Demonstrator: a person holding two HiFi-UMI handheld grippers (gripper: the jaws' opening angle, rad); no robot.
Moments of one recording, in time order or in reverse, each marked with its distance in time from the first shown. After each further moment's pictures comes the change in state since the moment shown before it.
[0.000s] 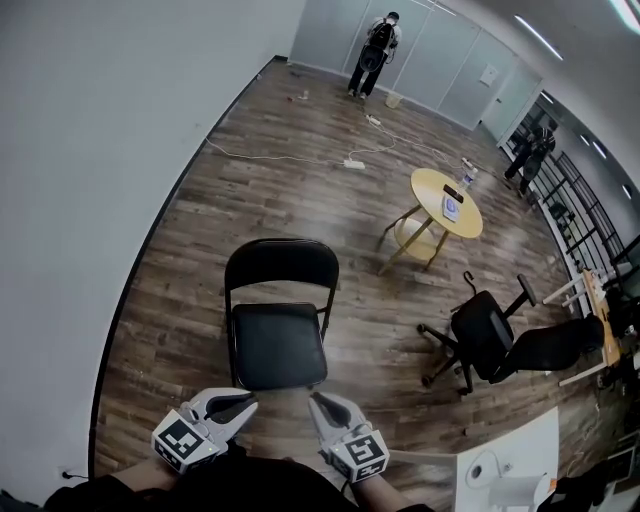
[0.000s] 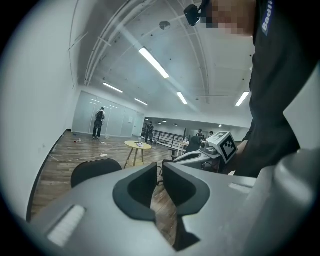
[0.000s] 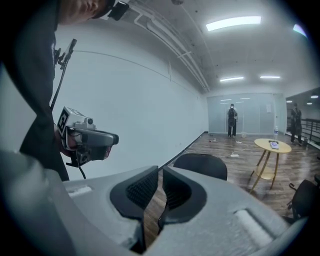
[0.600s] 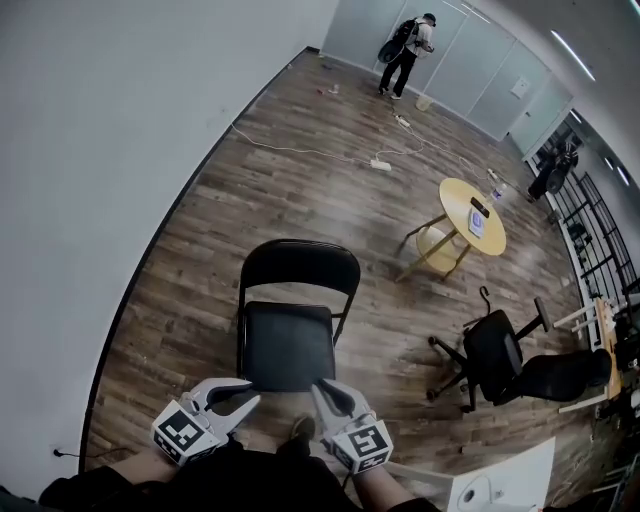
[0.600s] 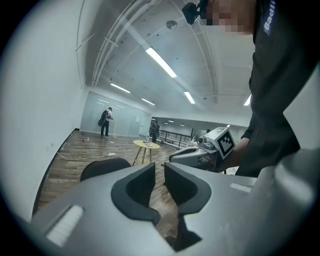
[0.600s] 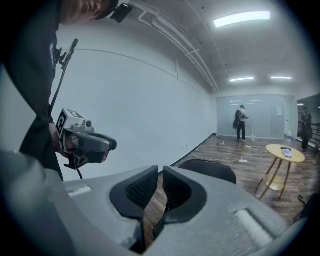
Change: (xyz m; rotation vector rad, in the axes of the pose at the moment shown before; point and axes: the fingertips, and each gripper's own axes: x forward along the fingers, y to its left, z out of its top) left arm 0.011 0.052 -0.005 -0.027 -0.002 0.080; right arm 0.063 -0.026 0.019 -0.062 0.001 0.071
